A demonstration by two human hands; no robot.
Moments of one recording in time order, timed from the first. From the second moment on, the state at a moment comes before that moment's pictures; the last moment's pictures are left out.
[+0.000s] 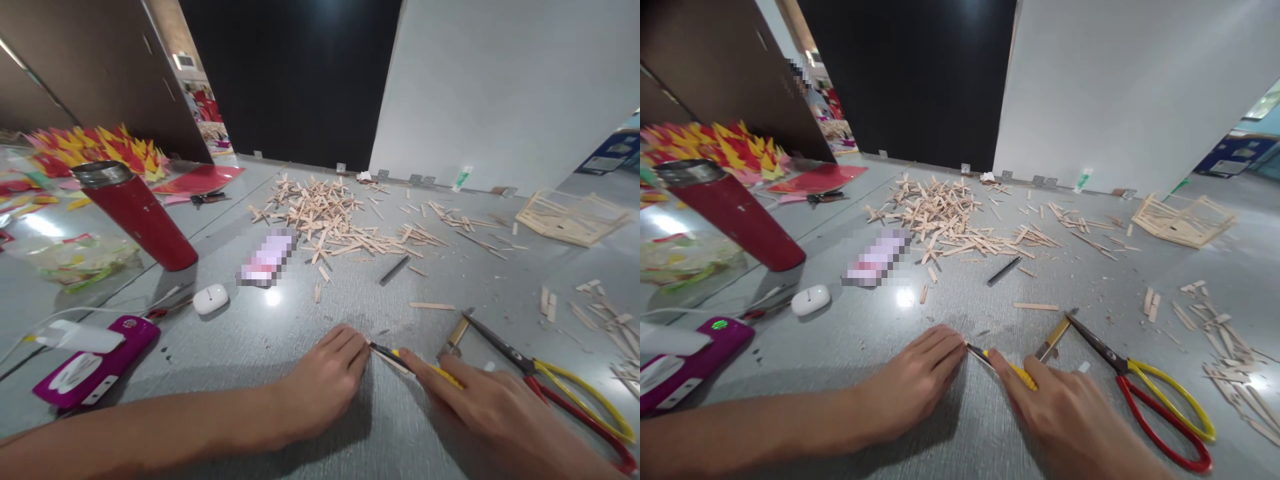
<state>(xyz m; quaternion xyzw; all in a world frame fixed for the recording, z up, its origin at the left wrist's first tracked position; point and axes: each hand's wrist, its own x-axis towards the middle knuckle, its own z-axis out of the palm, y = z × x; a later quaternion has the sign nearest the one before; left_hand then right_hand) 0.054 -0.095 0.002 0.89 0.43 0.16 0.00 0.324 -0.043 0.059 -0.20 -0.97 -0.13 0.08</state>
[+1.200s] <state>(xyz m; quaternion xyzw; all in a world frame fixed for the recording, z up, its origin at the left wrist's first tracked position) 0.049 -0.087 0.014 0.91 0.39 0.11 -0.02 0.326 -0.037 0.077 -0.17 -0.98 -0.13 0.03</state>
